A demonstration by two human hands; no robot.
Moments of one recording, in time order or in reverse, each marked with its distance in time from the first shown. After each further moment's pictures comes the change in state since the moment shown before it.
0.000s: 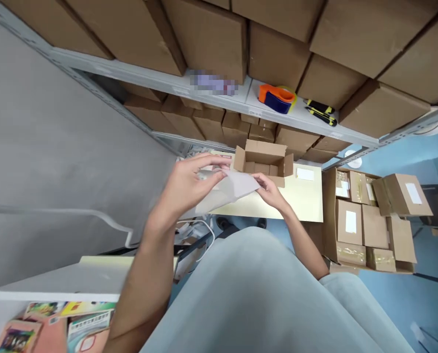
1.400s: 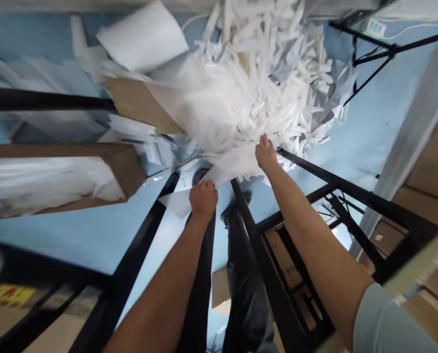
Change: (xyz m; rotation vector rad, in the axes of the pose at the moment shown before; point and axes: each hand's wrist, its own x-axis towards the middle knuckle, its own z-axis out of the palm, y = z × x) left_hand -0.339 -0.697 0.445 -0.180 -0.061 -1.461; right_hand 0.280 0.715 0.399 -1.611 -1.372 0.077
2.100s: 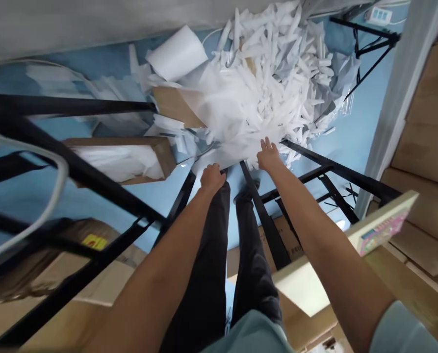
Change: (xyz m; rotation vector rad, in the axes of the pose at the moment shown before) left_hand -0.018 0.006 -0.061 -0.122 -0.106 -0.173; right_hand -0.089 -0.044 -0.055 0.053 -0.185 -0.051
